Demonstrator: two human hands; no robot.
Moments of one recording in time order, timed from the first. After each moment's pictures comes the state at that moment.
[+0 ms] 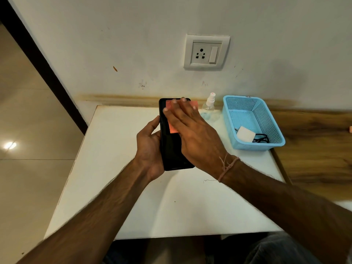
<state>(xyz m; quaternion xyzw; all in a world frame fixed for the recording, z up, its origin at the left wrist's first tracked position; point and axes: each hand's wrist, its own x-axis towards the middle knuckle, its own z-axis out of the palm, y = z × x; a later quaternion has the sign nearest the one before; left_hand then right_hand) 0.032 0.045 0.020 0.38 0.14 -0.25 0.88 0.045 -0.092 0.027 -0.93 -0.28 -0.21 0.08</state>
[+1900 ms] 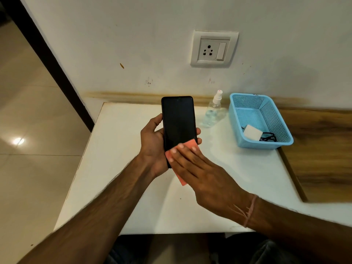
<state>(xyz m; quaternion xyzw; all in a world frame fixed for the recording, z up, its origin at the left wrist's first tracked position) 0.037 0.053 0.010 0.35 0.13 -0.28 0.89 -0.031 -0.113 -0.013 -0.90 -0.41 -0.13 -0.05</state>
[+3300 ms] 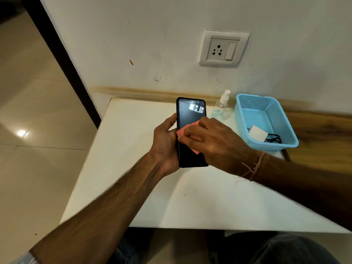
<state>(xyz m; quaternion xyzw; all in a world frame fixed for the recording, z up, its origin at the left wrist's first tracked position) 0.029 0.047 0.015 0.33 0.14 -0.33 0.87 0.034 -0.116 0.043 -0.84 -0.51 -0.18 -0.03</state>
